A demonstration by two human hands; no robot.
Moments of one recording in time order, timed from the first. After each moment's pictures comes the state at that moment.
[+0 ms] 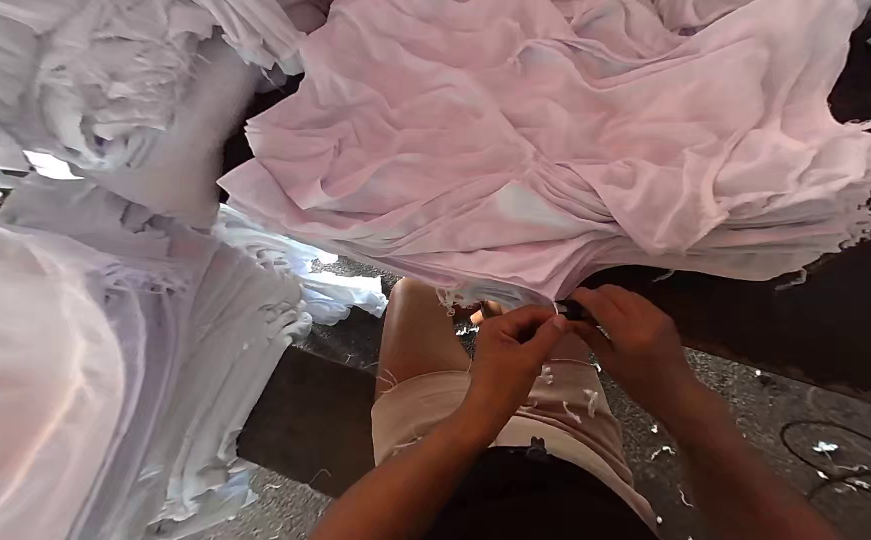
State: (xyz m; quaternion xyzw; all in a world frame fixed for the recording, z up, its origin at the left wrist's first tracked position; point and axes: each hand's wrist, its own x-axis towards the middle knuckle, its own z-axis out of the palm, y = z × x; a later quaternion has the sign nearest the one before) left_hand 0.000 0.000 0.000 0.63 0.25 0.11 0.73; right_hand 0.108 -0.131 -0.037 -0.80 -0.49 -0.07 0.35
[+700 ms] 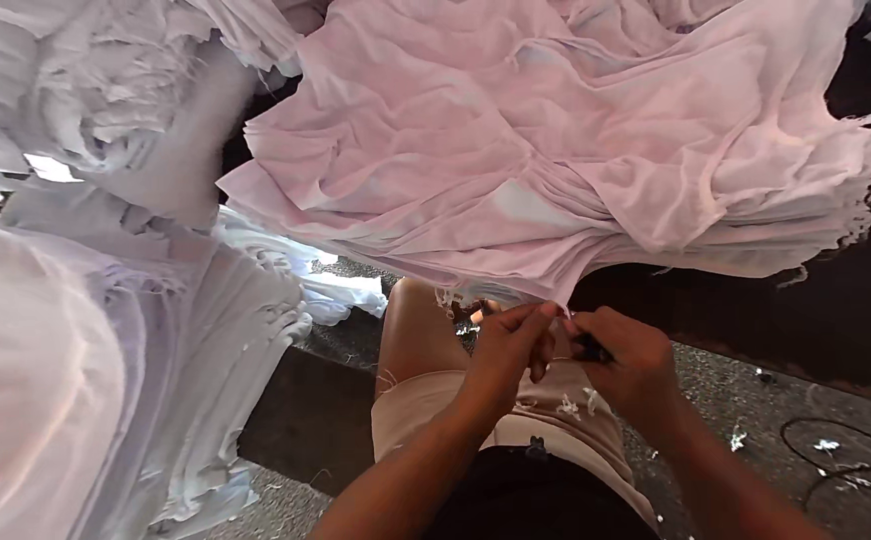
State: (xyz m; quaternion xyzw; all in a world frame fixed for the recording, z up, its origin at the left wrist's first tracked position) left_hand 0.004 0.006 0.000 0.53 0.29 0.00 0.80; right_hand 0.085 -0.132 -0.041 -0.77 -0.46 -0.10 0.44
